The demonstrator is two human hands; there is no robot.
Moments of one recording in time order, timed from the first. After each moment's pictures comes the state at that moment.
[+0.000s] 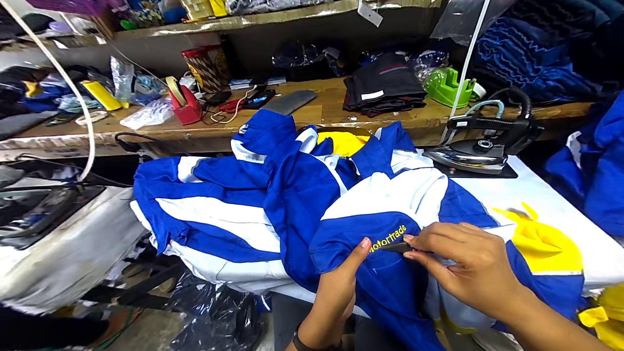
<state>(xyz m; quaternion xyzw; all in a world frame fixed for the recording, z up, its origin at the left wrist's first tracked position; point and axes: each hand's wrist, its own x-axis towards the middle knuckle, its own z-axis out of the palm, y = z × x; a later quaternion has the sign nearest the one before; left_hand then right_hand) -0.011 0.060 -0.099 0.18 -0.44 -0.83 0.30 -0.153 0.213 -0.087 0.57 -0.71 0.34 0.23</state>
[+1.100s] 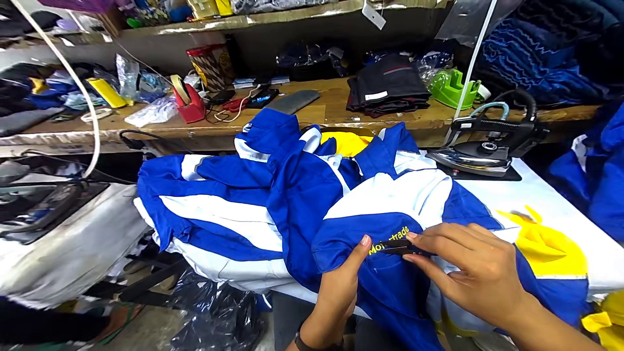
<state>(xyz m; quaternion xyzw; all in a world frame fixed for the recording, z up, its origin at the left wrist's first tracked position) -0.013 0.059 -0.099 0.17 -0.45 -0.82 0.33 -0.144 0.210 -0.082 0.56 -0.70 0.32 0.29</state>
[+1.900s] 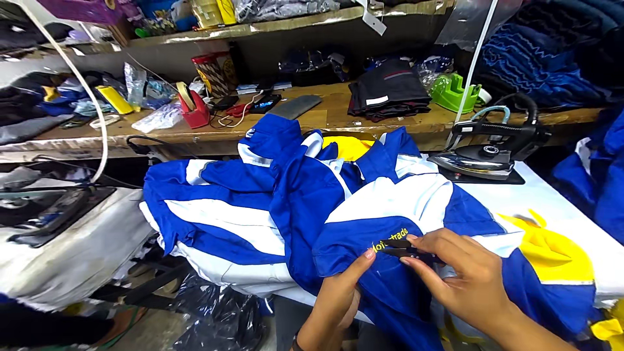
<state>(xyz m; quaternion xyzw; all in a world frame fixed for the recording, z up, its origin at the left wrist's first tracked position) -0.001 0.054 -0.096 0.16 -0.39 -0.88 0.23 -0.140 0.202 -0.104 0.51 -0.71 0.40 0.26</state>
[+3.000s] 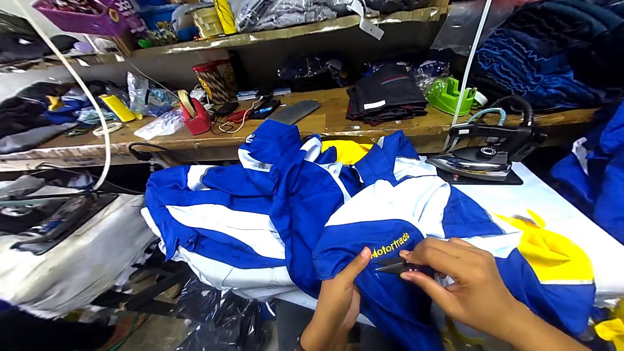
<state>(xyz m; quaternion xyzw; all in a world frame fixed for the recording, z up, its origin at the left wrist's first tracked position) -0.007 0.059 -0.096 0.20 -0.36 -0.87 0.27 -0.142 0.209 -0.096 0.58 -0.69 0.37 0.22</state>
